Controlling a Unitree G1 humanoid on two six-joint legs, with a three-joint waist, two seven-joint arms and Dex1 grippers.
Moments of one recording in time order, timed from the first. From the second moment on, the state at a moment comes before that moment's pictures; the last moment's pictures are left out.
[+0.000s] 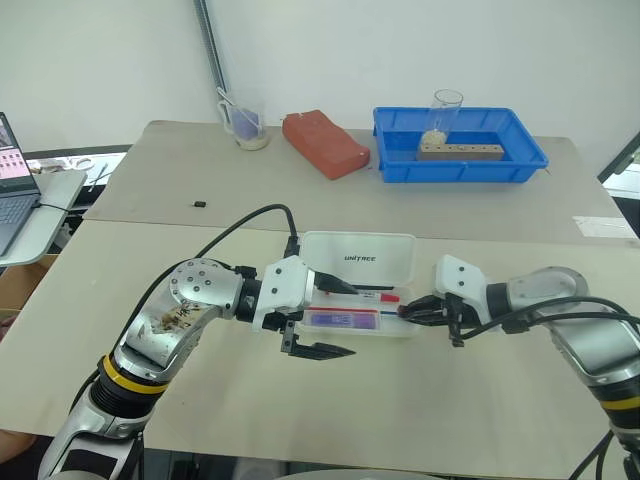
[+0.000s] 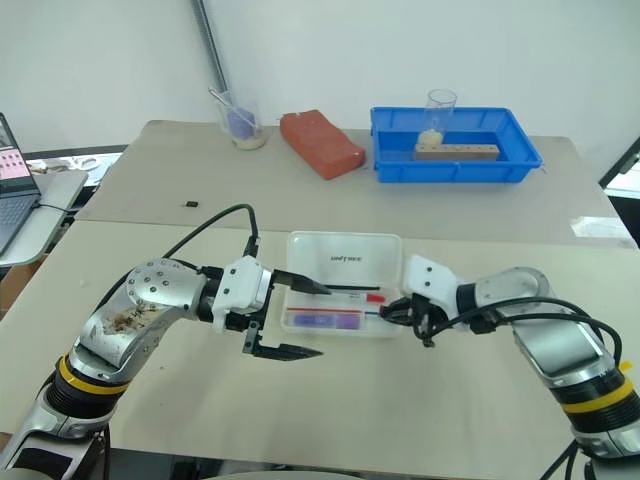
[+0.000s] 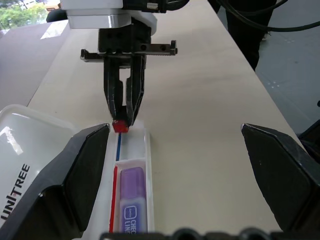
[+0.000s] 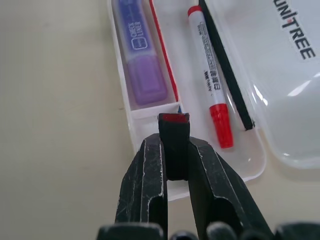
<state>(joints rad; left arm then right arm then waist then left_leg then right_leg) -0.42 0.63 -0.27 -0.44 -0.41 0.44 -1.17 -0.32 -0.91 0.23 -0.29 0.25 0.52 1.11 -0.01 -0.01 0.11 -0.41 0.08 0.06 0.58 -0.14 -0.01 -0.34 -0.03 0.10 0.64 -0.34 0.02</state>
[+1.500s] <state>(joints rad) -1.02 0.39 -0.23 0.79 -0.08 0.31 -1.17 -0.53 -0.78 -0.13 -0.62 0.68 1.03 0.67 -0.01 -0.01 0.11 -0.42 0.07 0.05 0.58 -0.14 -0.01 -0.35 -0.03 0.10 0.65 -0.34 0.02</state>
